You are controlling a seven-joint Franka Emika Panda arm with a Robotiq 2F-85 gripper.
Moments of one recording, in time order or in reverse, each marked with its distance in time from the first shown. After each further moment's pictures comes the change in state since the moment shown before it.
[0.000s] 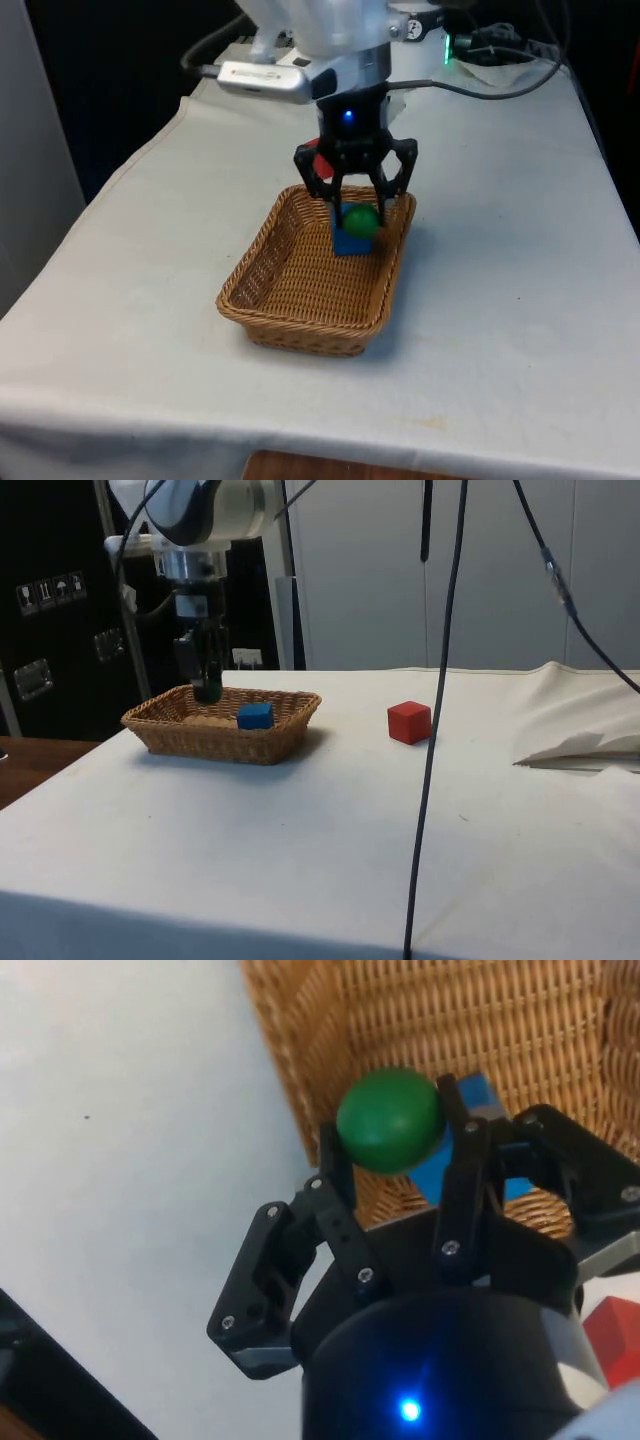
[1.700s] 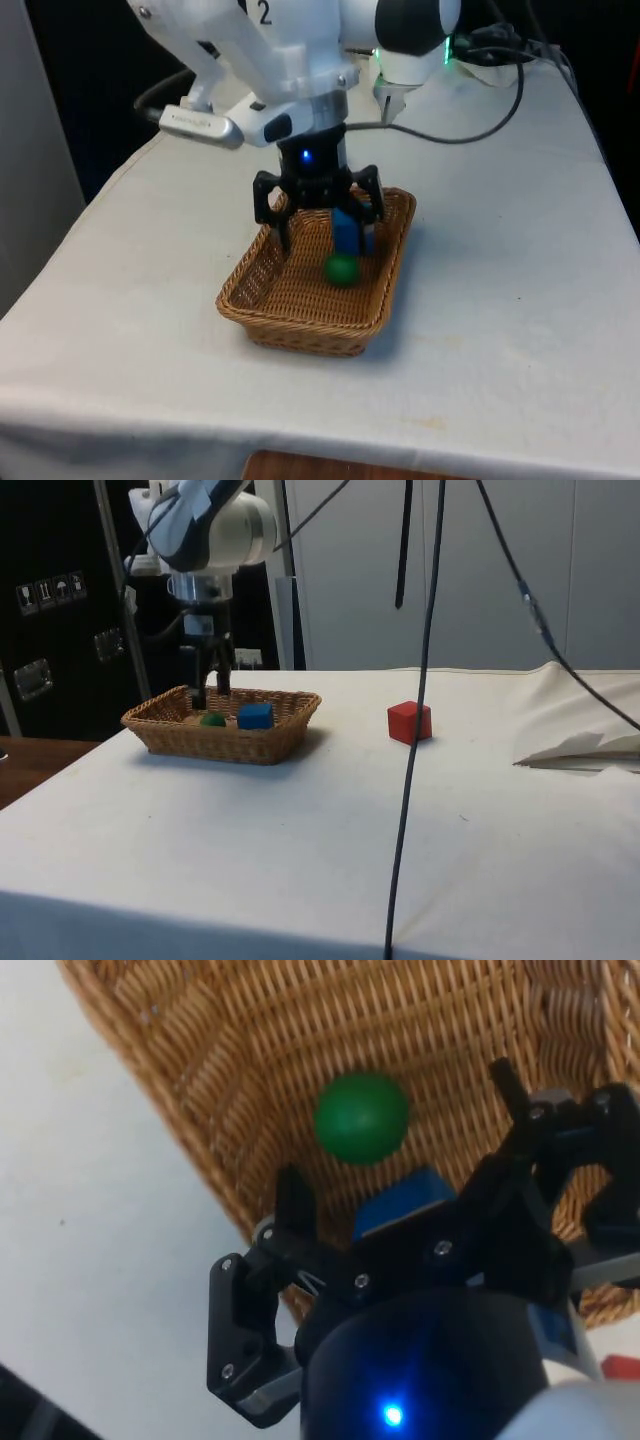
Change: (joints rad) arm -0.034 0.146 -0.048 0.117 0.108 0.010 -0.097
